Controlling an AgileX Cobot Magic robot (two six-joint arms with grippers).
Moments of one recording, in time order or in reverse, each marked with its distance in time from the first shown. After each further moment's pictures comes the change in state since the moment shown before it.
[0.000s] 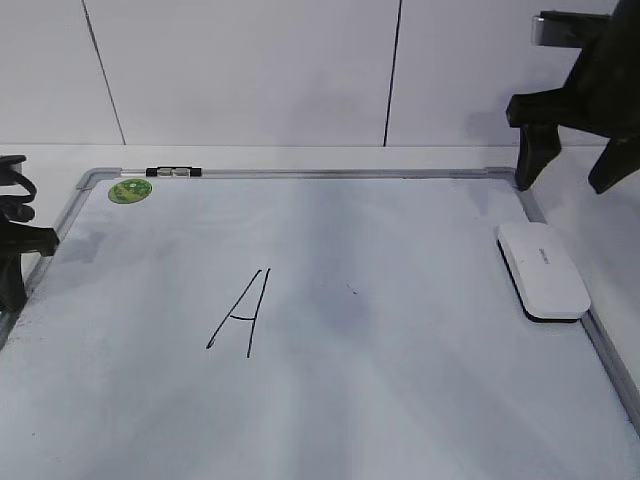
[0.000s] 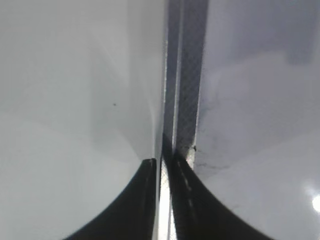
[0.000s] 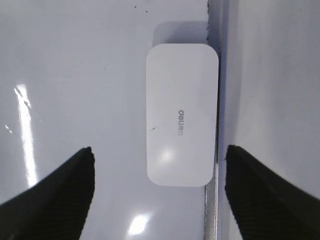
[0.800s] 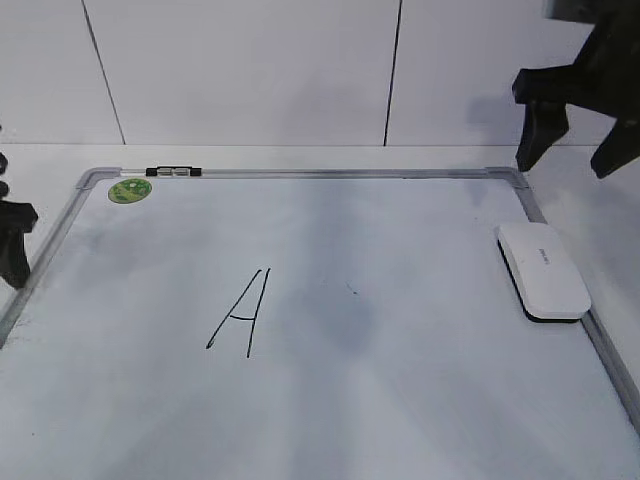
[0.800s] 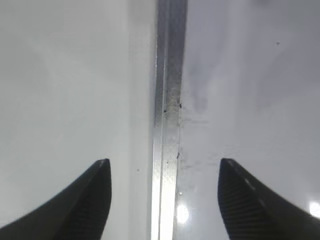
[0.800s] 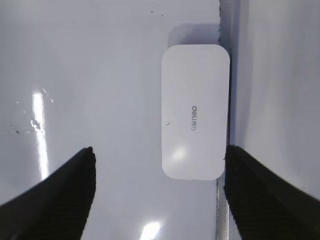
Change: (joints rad) left arm 0.002 -0.120 0.015 0.007 0.060 0.000; right arm 0.000 -0.047 0.000 0.044 0.004 0.000
